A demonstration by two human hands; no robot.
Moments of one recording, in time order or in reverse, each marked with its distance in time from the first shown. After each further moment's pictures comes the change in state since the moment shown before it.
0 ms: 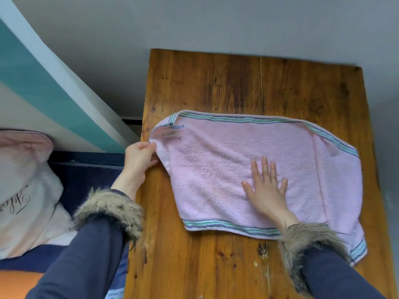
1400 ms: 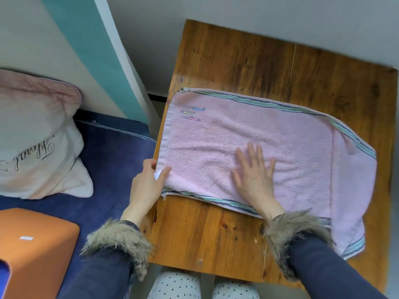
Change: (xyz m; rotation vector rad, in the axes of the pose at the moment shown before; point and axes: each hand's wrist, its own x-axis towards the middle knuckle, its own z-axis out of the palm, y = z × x) left_hand -0.086 -0.110 -0.048 0.601 0.027 0.137; right_hand -0.025 -0.055 0.015 -0.181 0.239 -0.285
